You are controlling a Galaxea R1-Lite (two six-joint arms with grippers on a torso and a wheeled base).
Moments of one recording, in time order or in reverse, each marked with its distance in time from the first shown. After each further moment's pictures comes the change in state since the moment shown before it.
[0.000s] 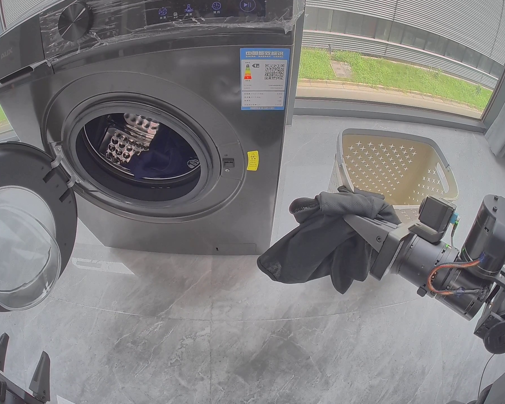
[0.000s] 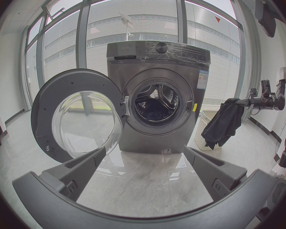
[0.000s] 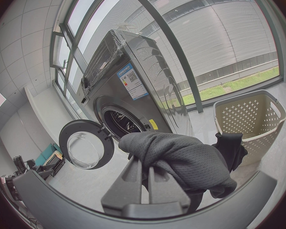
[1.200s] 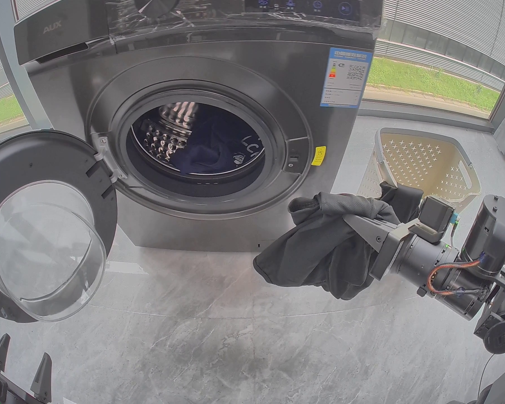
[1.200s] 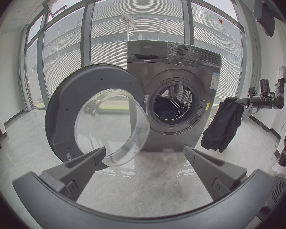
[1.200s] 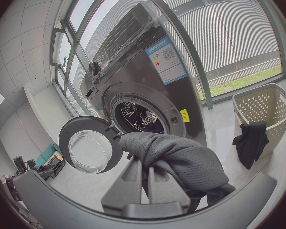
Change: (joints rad) left arm 0.000 0.001 0.000 0.004 -0.011 0.005; right arm 0.000 0.000 0.000 0.000 0.000 0.002
